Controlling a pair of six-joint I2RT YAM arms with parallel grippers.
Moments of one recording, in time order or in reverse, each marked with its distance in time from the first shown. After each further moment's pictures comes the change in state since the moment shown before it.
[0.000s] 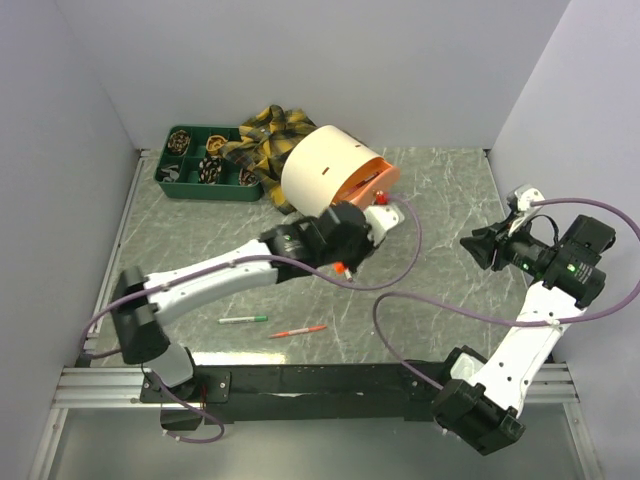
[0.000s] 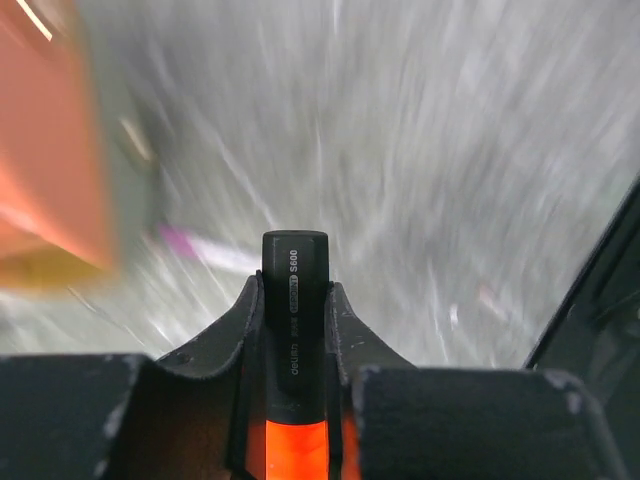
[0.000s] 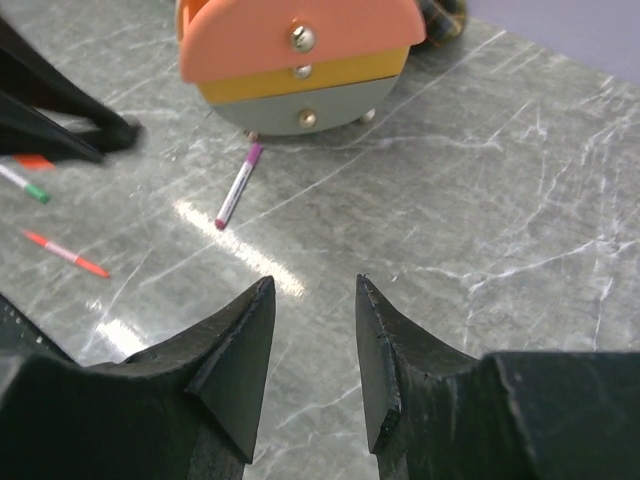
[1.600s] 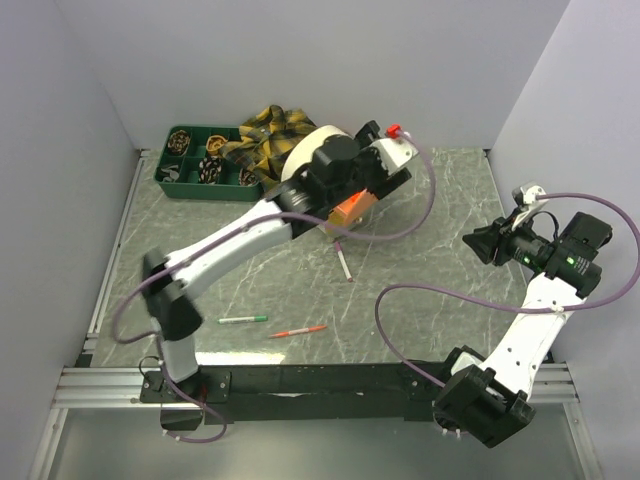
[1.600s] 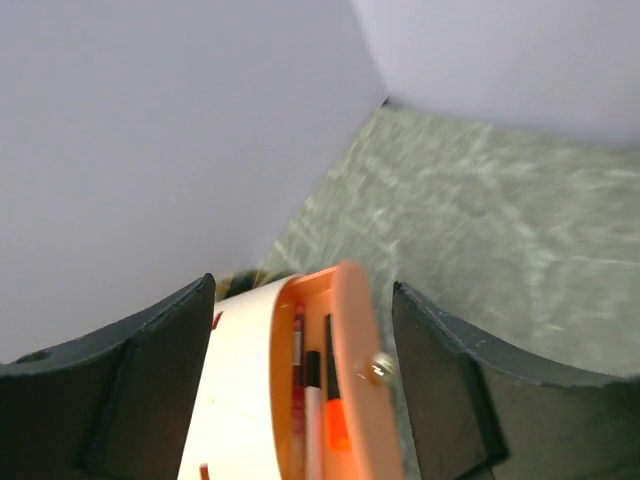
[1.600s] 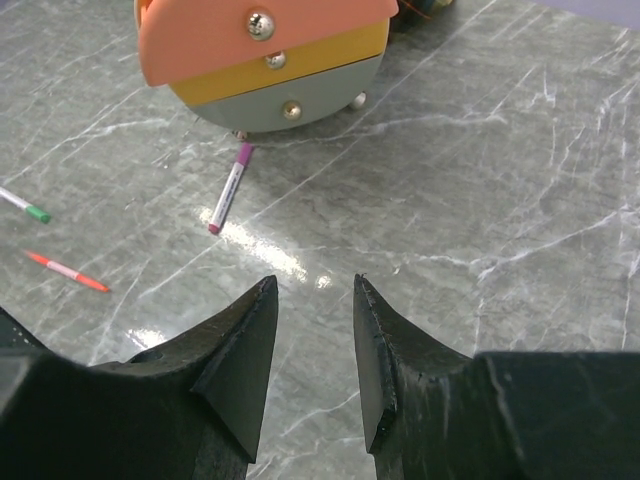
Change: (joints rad) left arm 0.183 0.224 0.449 0.344 0.026 0.420; right arm 0.000 0.049 -0.094 0.191 0.018 0.165
